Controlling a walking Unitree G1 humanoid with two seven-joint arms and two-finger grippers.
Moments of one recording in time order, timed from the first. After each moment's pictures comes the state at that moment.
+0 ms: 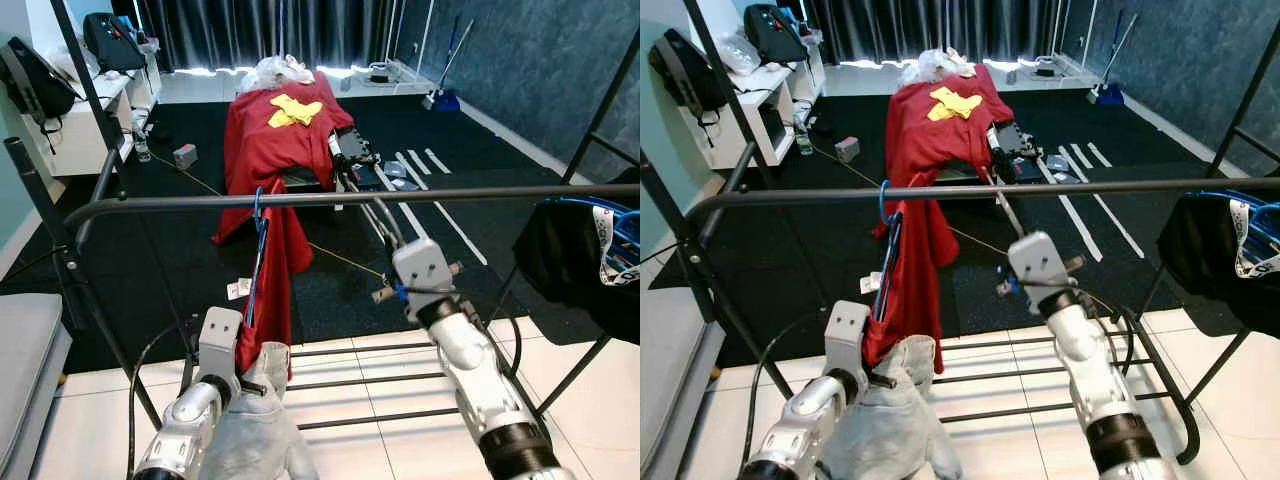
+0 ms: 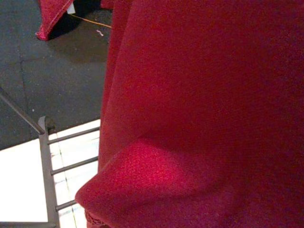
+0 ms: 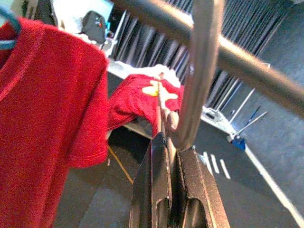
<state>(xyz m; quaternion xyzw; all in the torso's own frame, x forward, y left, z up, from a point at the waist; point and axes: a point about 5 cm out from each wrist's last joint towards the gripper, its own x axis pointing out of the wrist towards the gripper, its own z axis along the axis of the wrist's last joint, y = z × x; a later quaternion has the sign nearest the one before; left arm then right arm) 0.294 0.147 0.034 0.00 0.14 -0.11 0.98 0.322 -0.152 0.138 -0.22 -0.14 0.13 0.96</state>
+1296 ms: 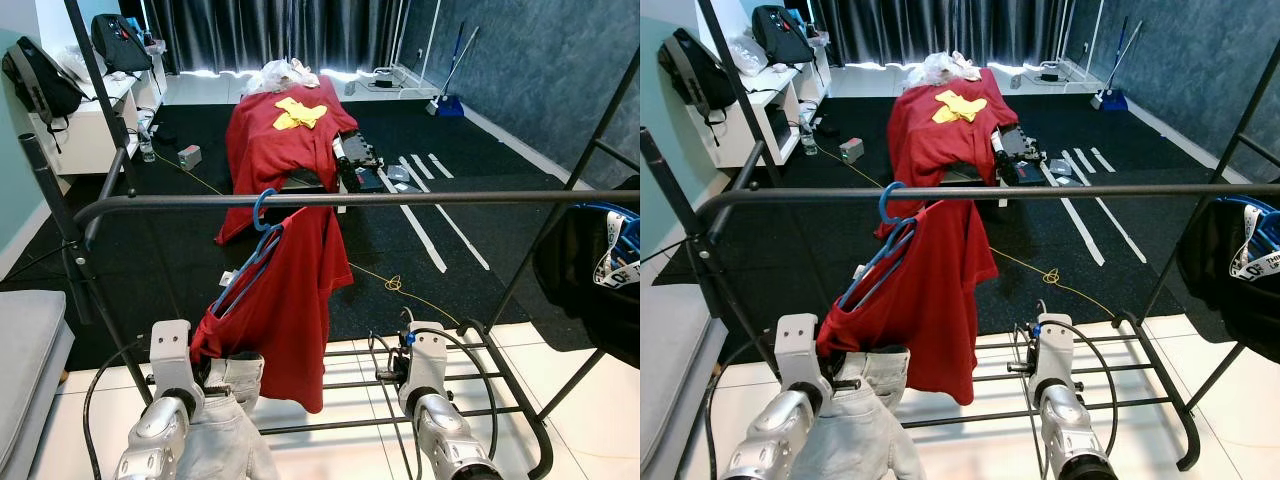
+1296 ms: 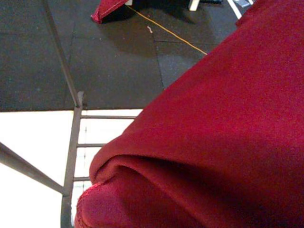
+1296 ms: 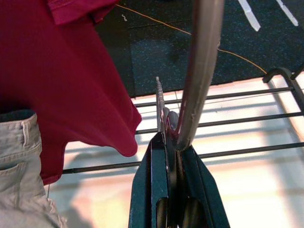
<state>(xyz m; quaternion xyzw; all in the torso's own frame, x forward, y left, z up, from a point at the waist) 0.285 0.190 0.027 -0.06 0.15 0.01 0.99 0.292 -0.163 0.003 0.03 0.22 0.00 0.98</state>
